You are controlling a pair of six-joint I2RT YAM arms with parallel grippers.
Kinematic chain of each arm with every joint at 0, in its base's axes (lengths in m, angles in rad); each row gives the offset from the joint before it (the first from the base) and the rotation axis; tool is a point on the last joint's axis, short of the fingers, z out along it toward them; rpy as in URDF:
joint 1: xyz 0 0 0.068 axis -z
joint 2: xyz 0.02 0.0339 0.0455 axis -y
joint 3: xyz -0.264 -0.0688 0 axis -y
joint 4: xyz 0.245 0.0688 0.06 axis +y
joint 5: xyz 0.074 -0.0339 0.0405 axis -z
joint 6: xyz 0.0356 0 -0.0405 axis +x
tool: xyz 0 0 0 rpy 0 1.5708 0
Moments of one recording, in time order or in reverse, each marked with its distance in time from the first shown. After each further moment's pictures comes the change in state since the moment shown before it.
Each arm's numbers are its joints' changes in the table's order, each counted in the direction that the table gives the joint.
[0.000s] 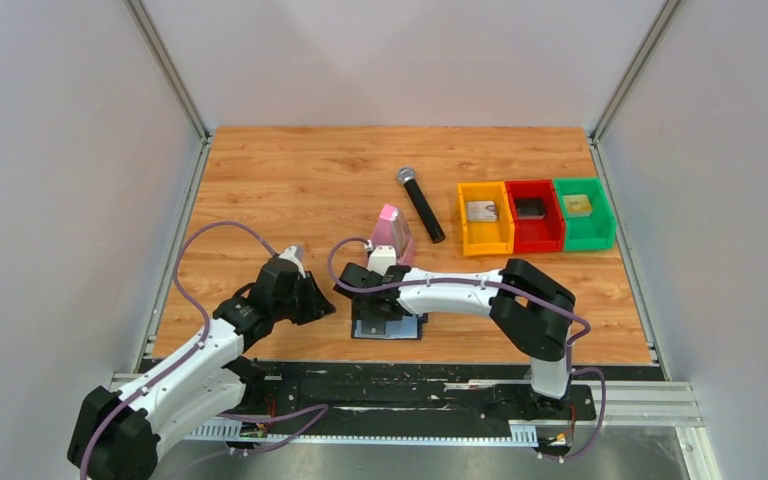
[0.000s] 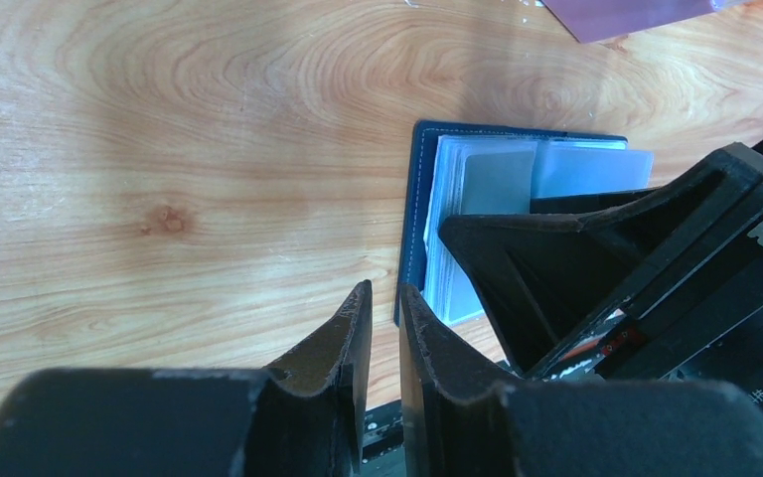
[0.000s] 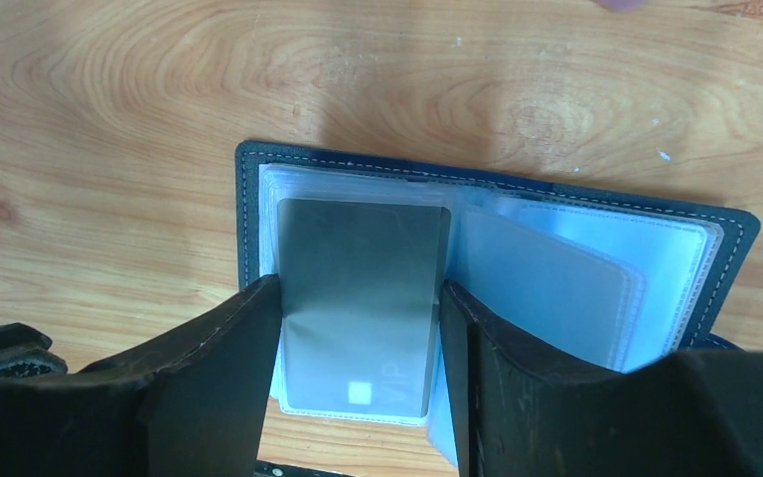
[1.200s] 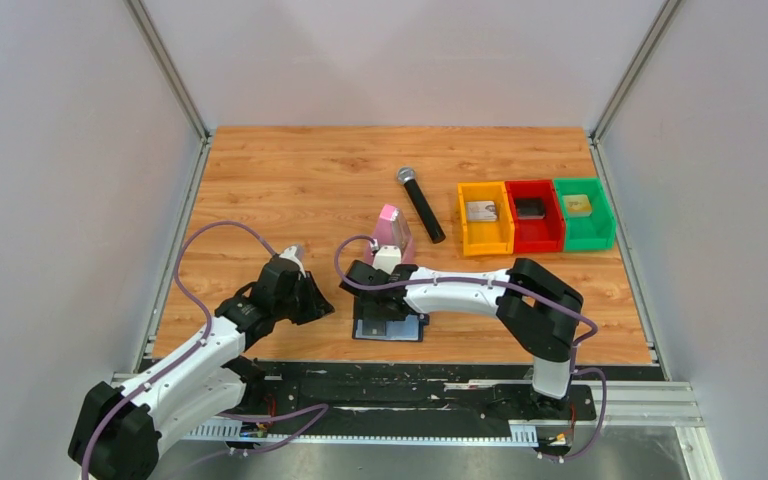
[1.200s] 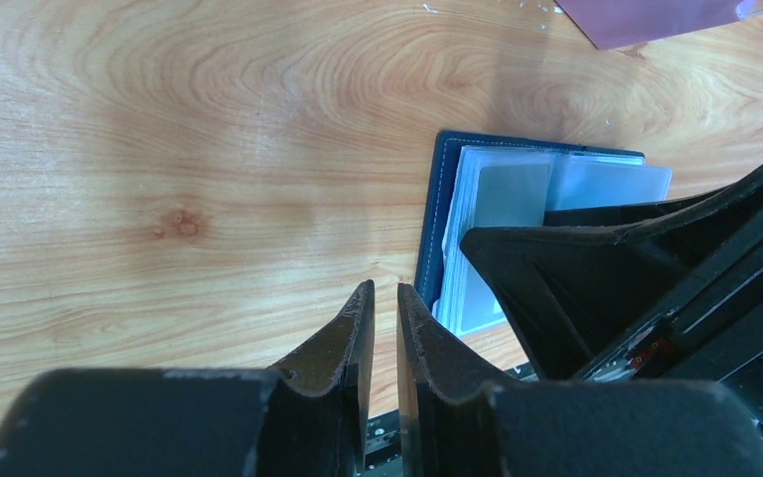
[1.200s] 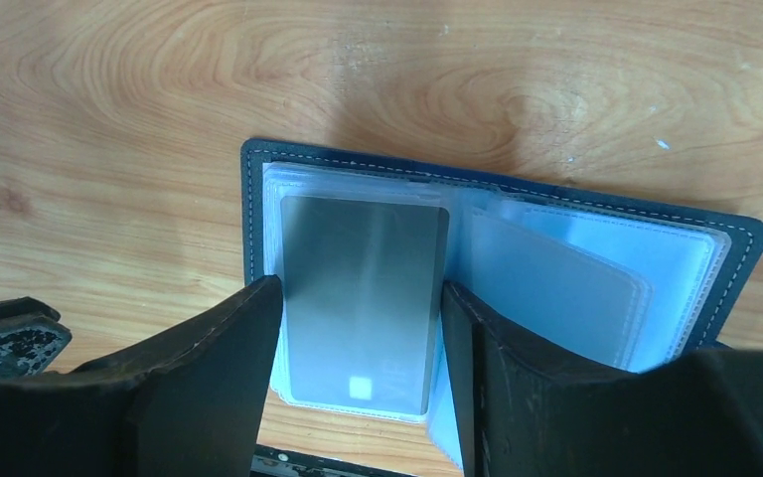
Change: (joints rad) left arm 0.000 -0.023 0.000 -0.005 -0.016 0.000; right arm 0.021 0.047 -0.063 -0.056 -0.050 0.013
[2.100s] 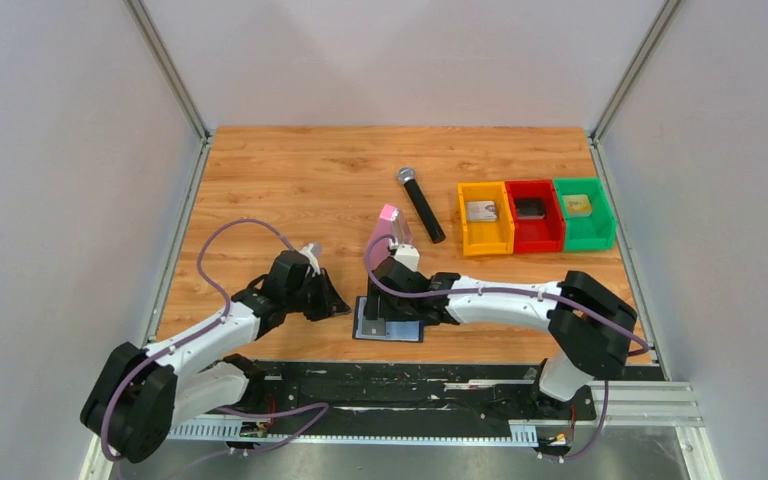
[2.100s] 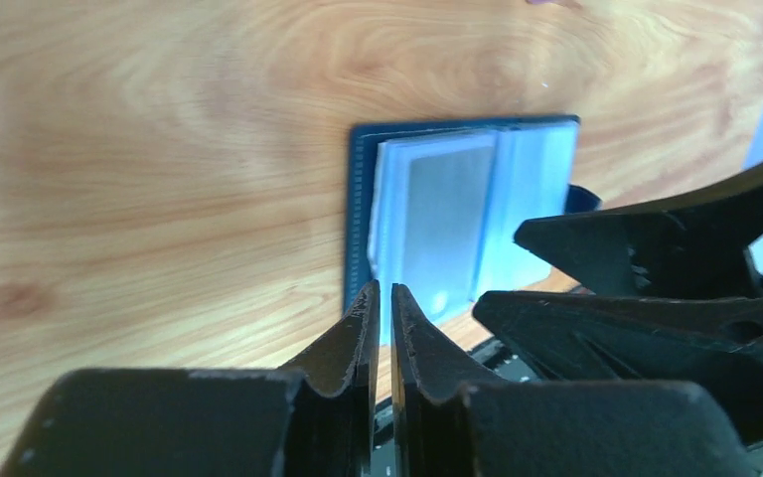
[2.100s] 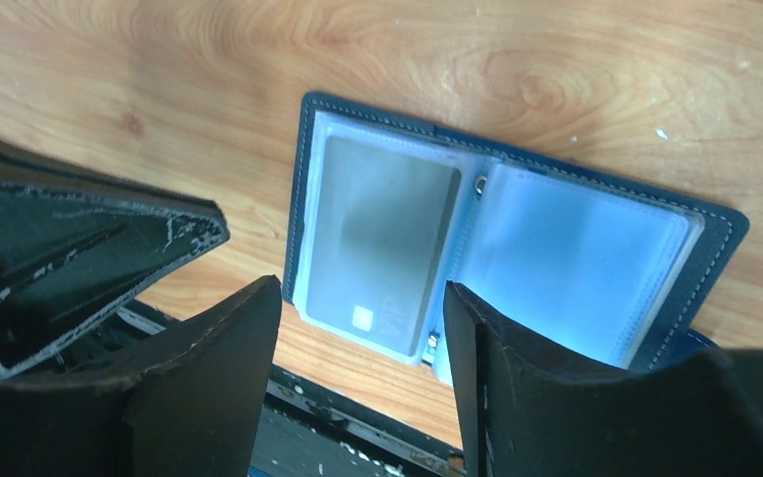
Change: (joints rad) left arm 0.002 -0.226 -0.005 -0.255 0.232 -0.015; right arm 0.039 0.279 -0.307 -0.286 -0.140 -0.093
